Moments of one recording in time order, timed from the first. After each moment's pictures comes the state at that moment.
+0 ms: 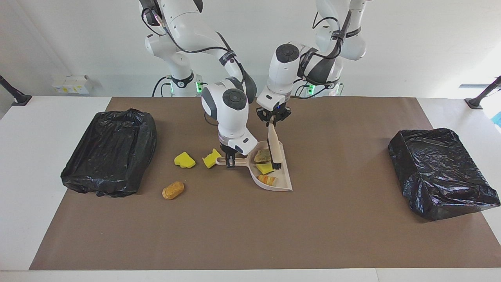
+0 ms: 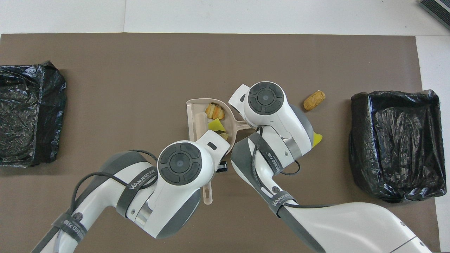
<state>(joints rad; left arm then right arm) -0.73 0.05 0.01 -2.02 -0.09 2.06 -0.71 0.44 0.42 0.04 -1.70 -0.15 2.09 -1.10</state>
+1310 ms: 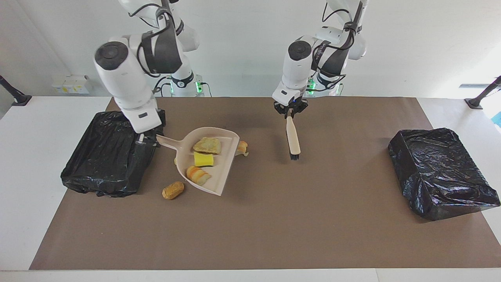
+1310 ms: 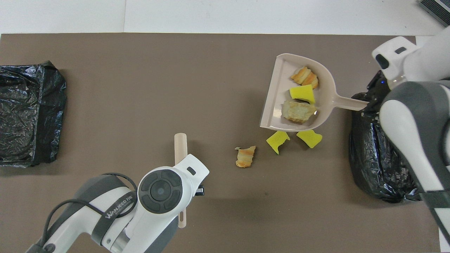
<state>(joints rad) -0.74 -0.14 0.00 -2.29 -0.02 2.04 -0.71 -0.01 0.15 0.02 -1.58 -0.02 1.67 -1.22</state>
